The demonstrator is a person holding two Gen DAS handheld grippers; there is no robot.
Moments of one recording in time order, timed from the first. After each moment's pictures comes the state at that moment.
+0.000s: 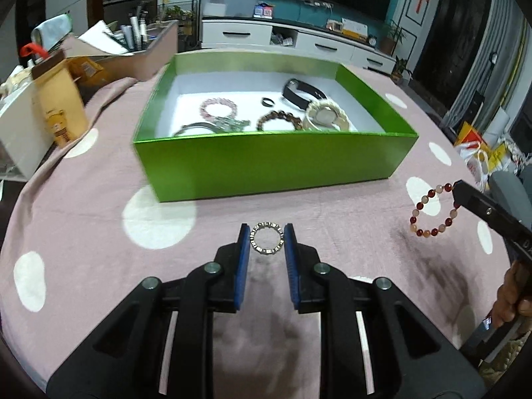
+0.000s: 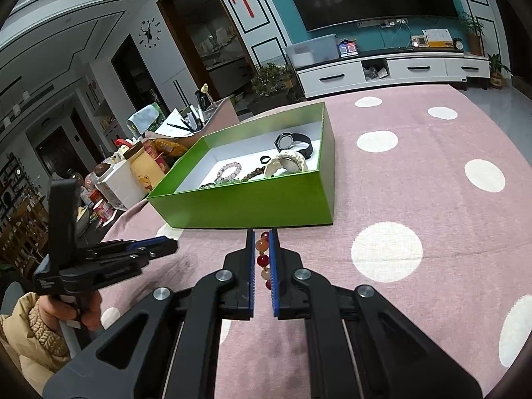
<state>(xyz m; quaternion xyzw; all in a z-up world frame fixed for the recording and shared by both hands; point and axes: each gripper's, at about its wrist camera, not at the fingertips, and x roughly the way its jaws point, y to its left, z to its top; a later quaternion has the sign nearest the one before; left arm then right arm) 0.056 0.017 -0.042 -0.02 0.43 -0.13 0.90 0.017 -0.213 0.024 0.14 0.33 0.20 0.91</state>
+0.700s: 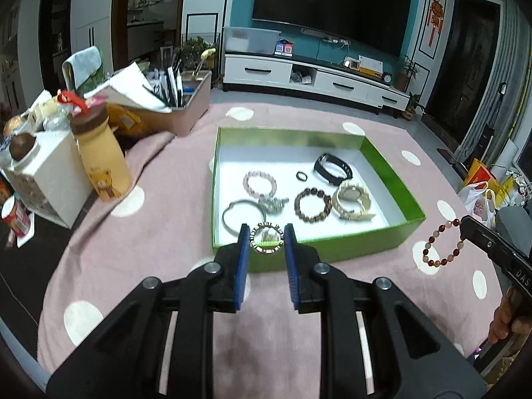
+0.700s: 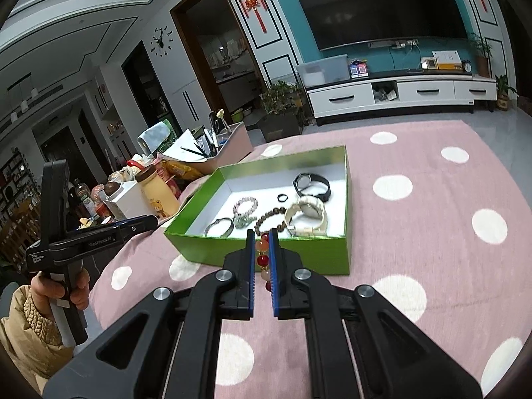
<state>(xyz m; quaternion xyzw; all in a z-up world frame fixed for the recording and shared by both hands) 0.083 0.054 0.032 -0.03 0.36 -0.09 0.93 0.036 -0.193 0.073 0.13 0.29 0.21 0.92</state>
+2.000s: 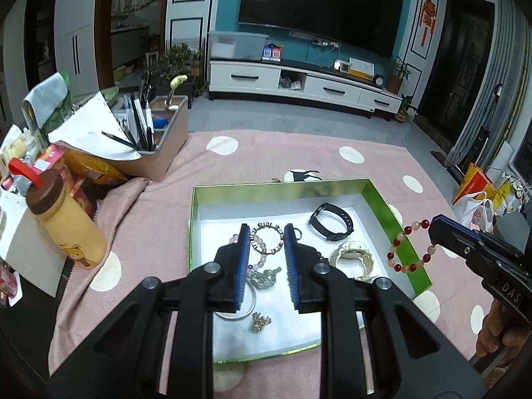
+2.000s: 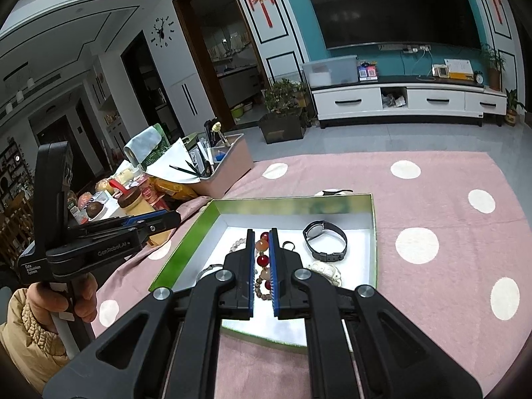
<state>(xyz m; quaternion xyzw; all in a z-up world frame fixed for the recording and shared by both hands) 0.183 0.034 0.058 -0.03 0.37 -0.12 0.92 0.137 -0.158 0.099 0.11 0.31 0.21 0.92</state>
